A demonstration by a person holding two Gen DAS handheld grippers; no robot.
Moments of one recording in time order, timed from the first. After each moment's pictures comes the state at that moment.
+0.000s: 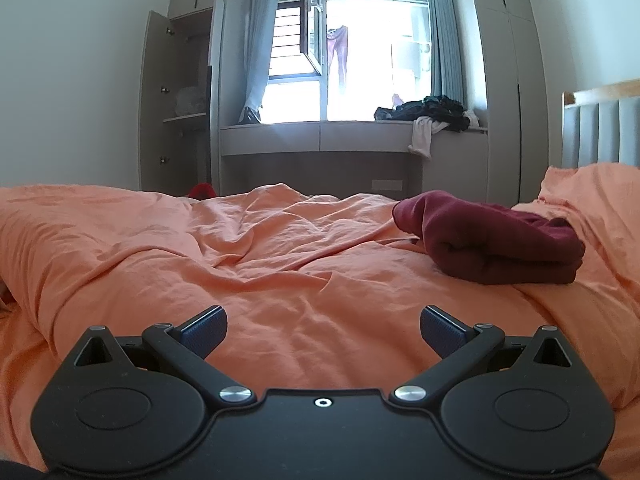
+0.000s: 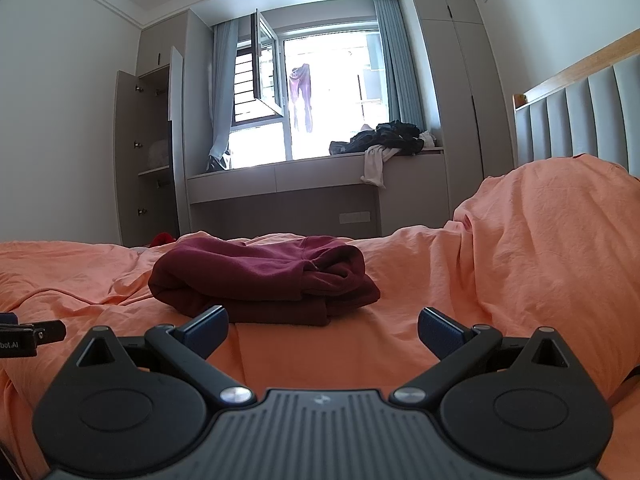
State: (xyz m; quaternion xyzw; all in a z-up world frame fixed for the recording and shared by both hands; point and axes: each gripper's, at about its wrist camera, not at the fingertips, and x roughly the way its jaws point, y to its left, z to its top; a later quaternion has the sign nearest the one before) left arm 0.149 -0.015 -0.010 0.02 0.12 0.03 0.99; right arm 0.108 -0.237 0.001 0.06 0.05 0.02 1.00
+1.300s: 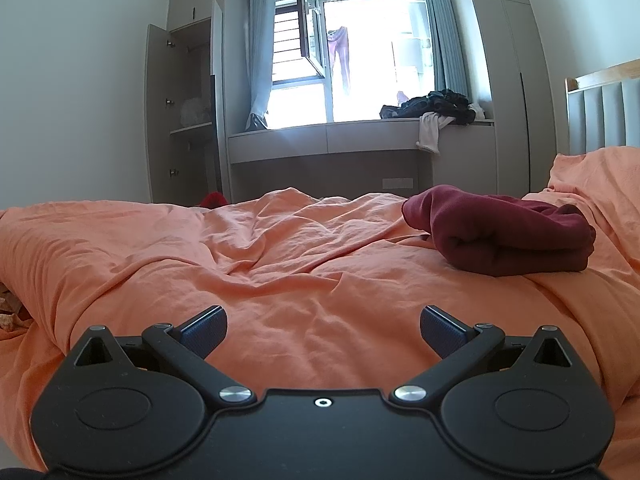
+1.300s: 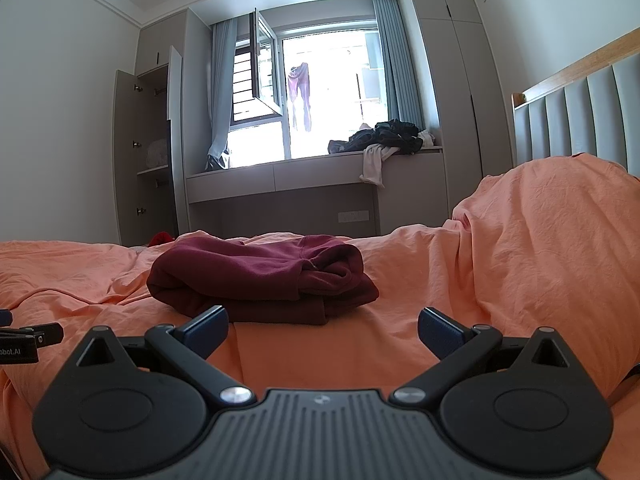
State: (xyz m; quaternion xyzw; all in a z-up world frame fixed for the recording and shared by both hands) left arm 0.146 -0.019 -0.010 0.04 0.11 0.04 0.99; right arm 0.108 -0.237 0.002 0.06 0.05 0.02 1.00
